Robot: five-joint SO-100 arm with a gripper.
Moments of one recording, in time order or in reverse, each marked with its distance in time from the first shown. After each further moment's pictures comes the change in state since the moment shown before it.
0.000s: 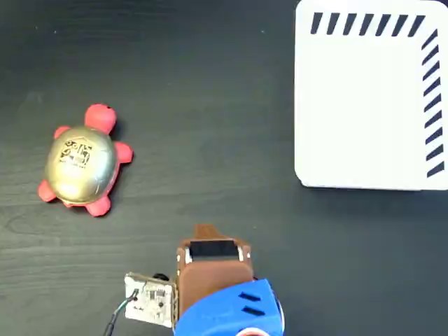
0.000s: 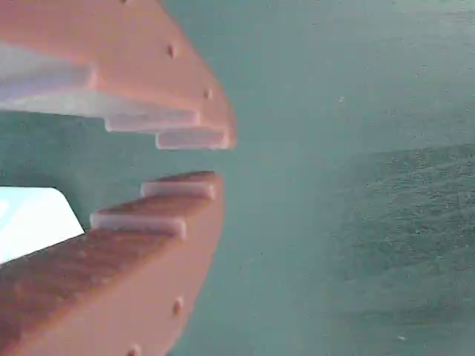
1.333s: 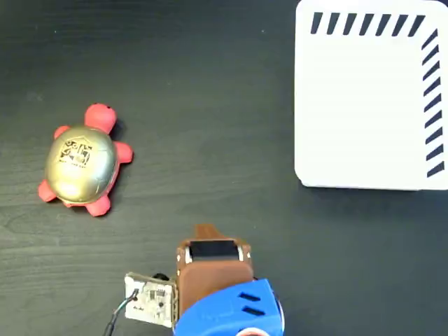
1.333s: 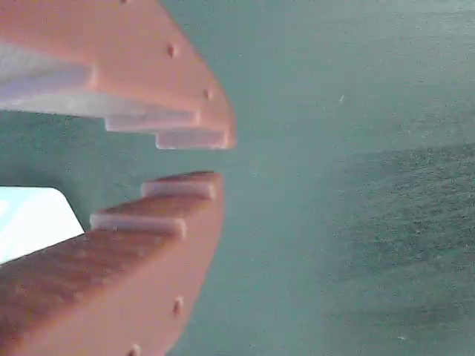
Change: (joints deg) arm -0.4 0.0 0.0 0.0 -0.2
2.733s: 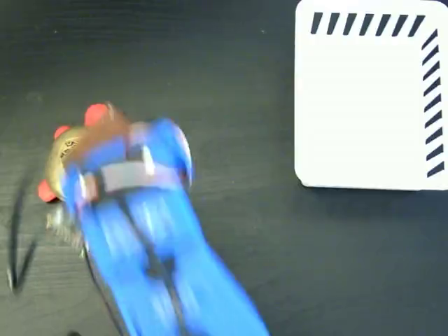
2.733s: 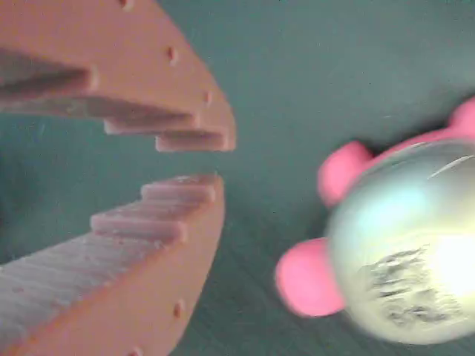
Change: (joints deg) arm -12.8 -82.4 -66.2 4.2 -38.6
